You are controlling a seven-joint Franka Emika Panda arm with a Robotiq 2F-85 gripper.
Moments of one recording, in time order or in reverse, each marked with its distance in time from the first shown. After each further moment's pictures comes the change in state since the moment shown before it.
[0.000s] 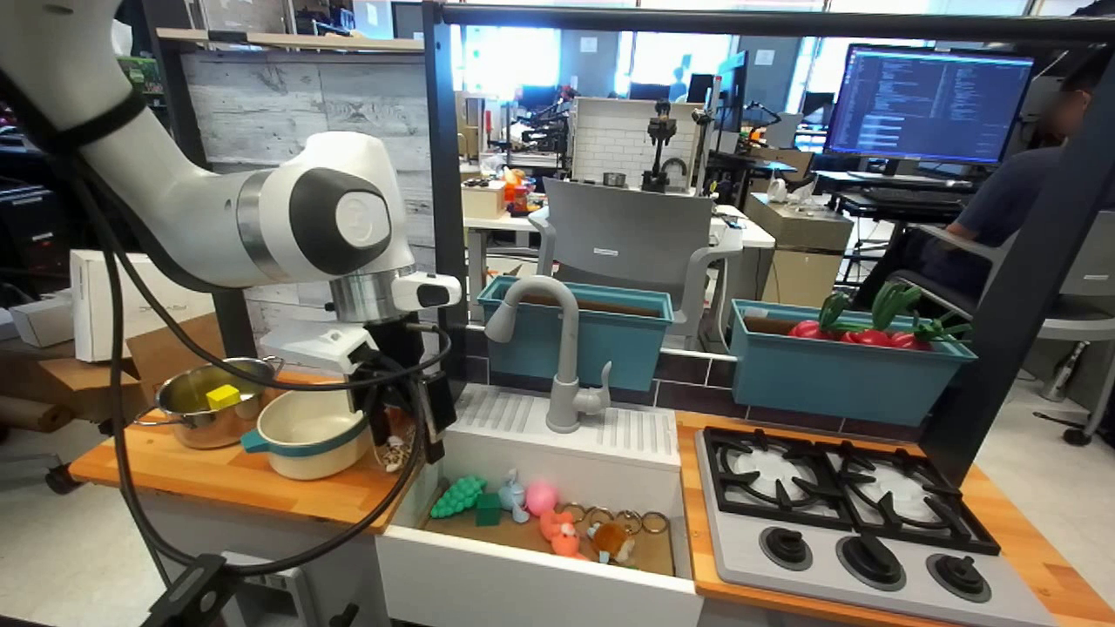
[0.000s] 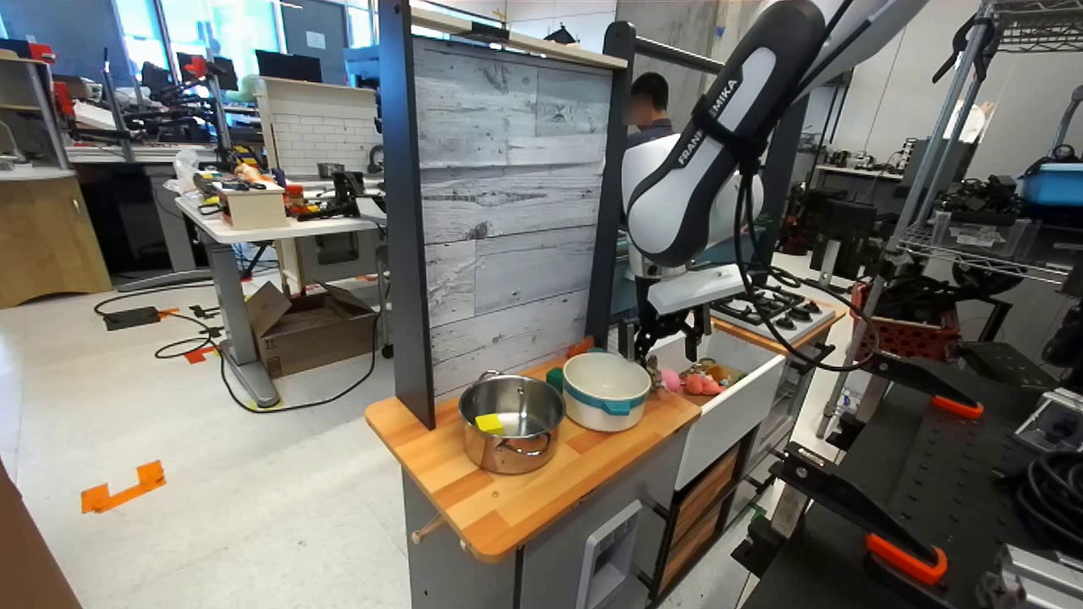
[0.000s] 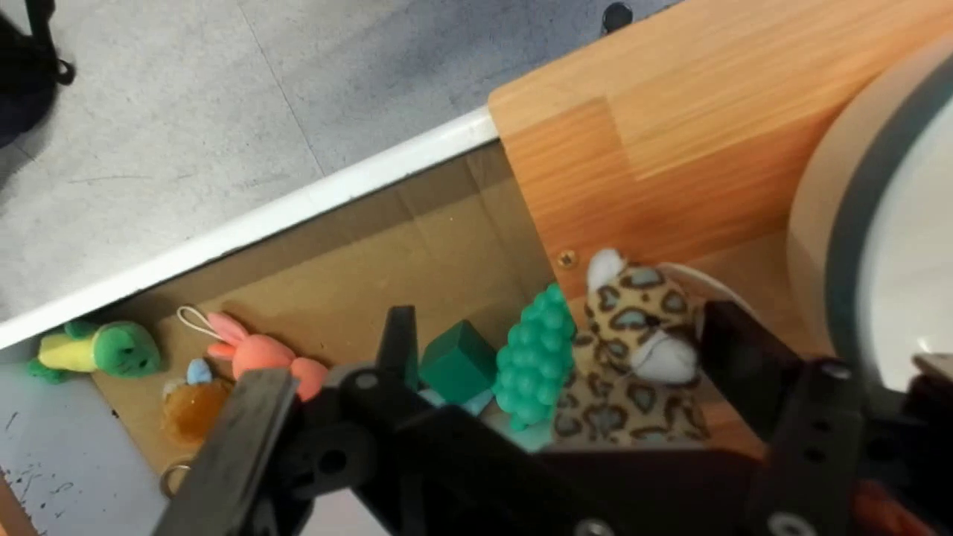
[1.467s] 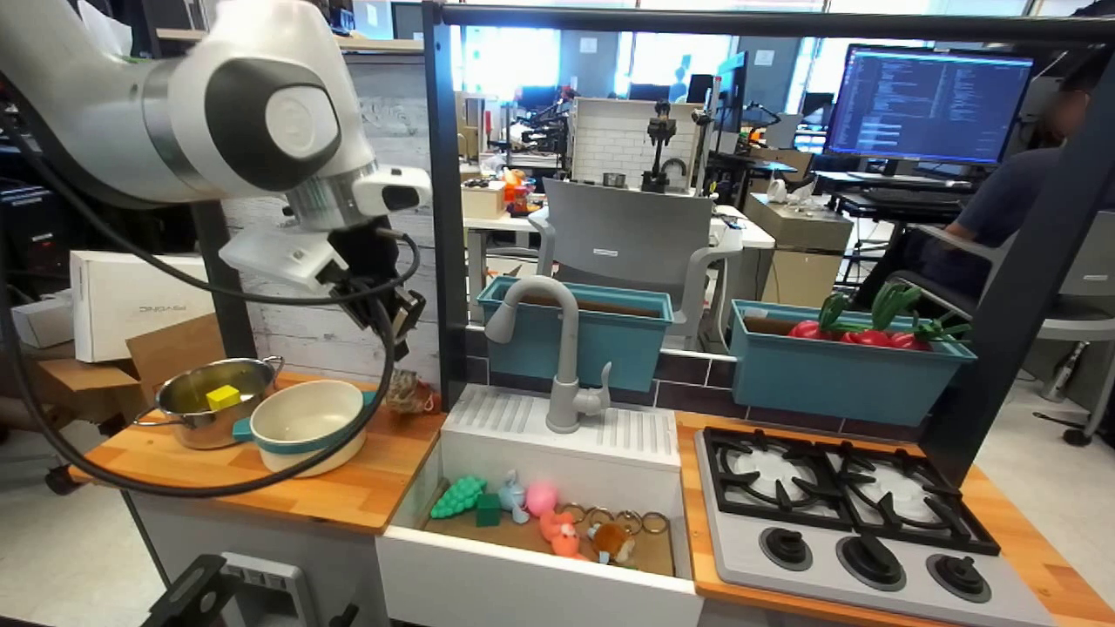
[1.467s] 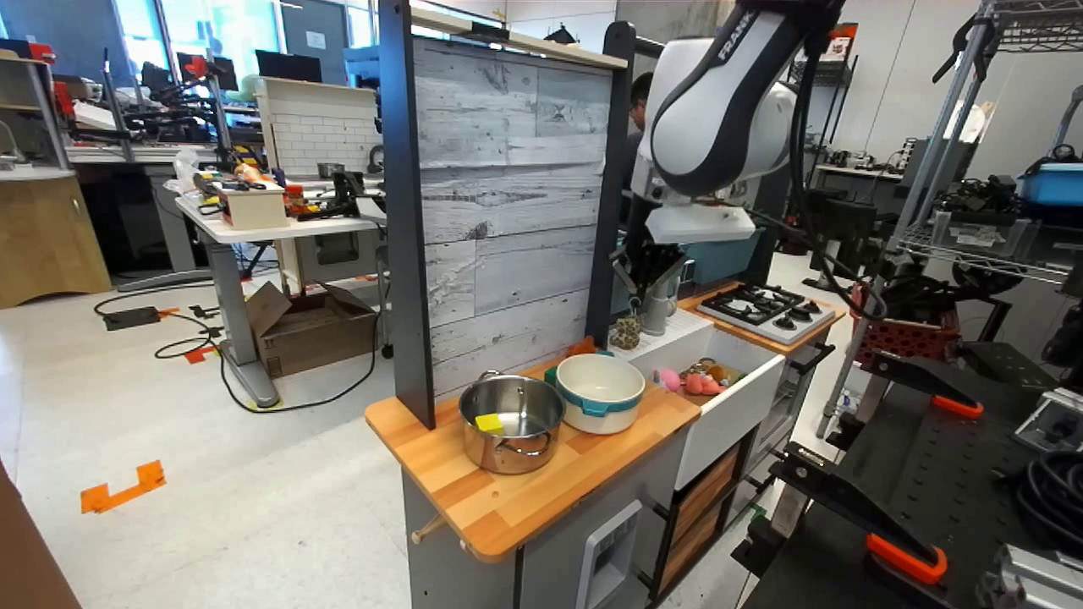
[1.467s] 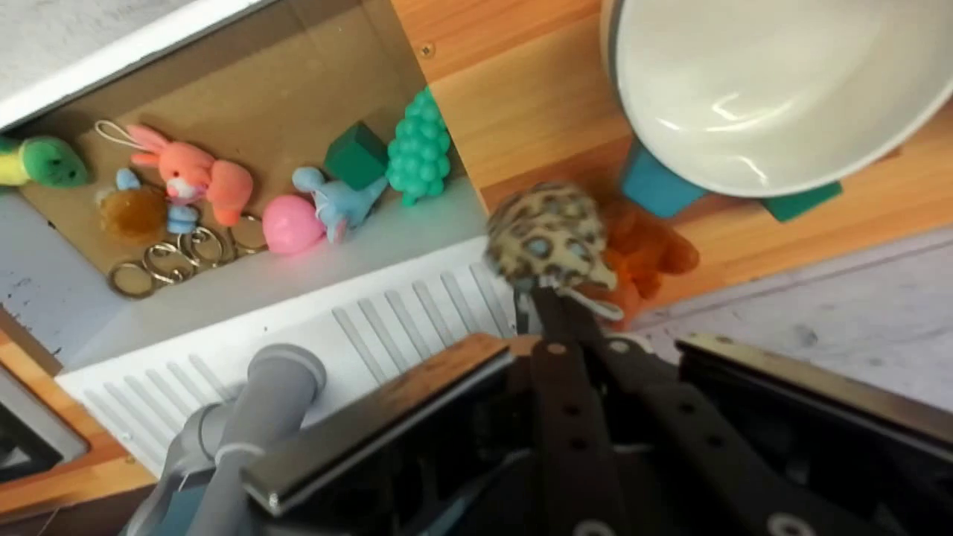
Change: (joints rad) arm 0.022 -0.274 0.021 -0.264 0.016 0.328 -0.020
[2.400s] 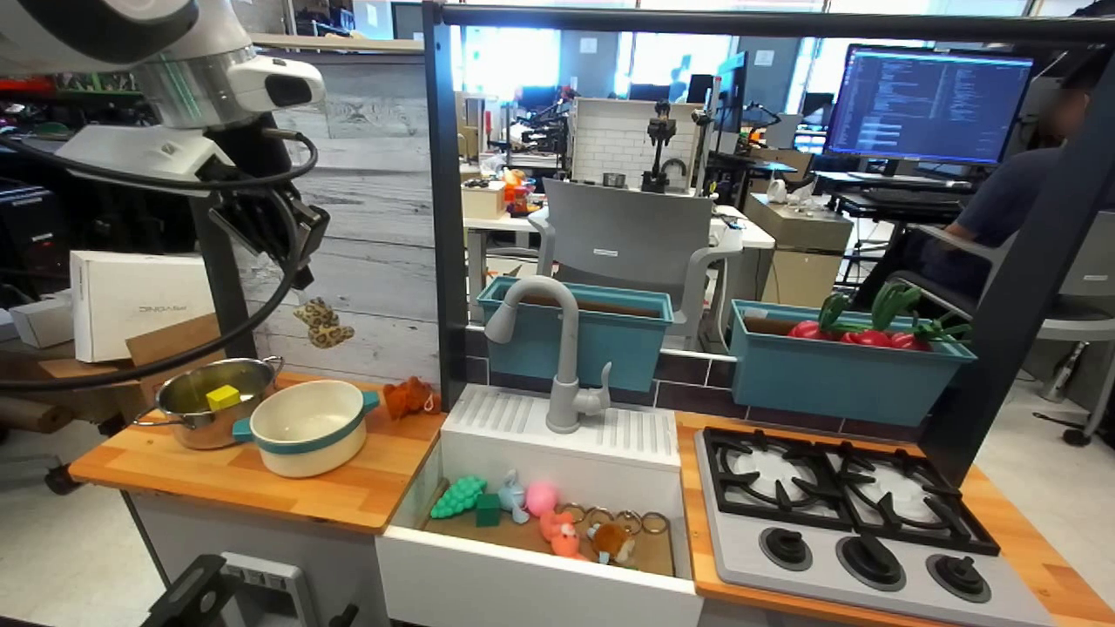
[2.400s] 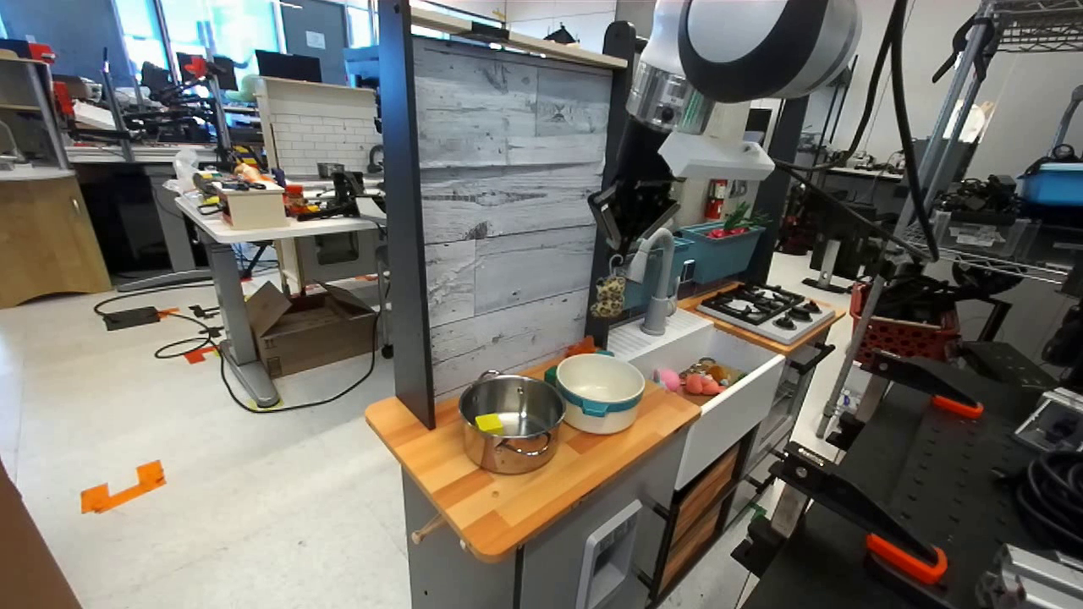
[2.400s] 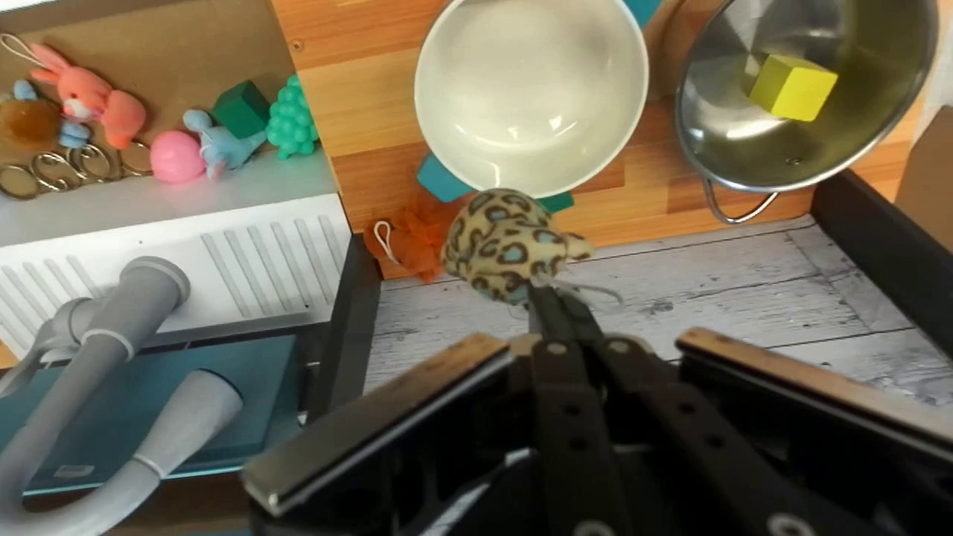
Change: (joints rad) arm 0.067 -0.273 0.064 -0.235 -0.039 0.050 -0.090
